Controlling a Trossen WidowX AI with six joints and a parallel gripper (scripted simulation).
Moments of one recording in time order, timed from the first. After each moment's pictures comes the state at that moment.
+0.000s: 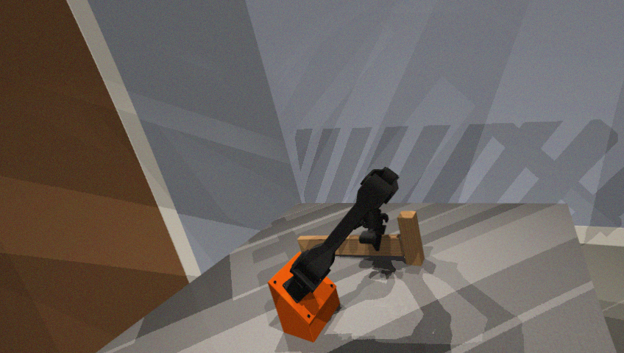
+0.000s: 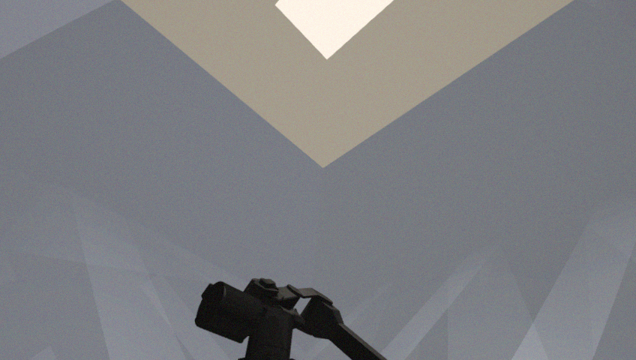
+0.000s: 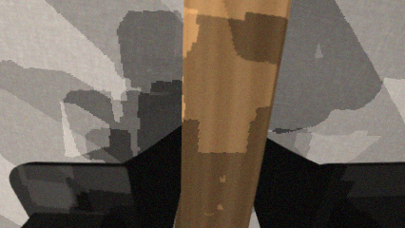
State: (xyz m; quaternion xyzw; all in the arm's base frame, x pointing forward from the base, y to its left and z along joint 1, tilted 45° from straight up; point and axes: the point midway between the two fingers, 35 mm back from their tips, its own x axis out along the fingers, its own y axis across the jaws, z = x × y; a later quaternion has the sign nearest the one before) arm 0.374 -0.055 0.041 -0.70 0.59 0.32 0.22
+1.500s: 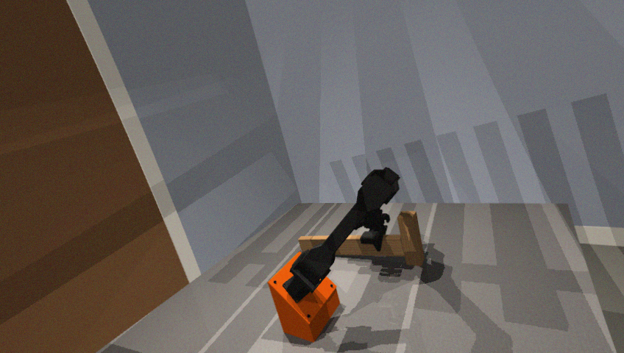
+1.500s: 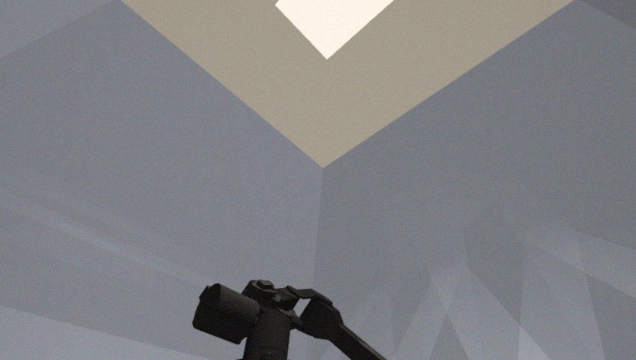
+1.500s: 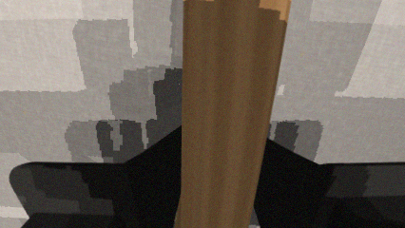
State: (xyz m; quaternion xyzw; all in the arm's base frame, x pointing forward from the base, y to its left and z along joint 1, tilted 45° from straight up) arm 0.374 -0.059 0.044 -0.70 0.60 0.32 0.22
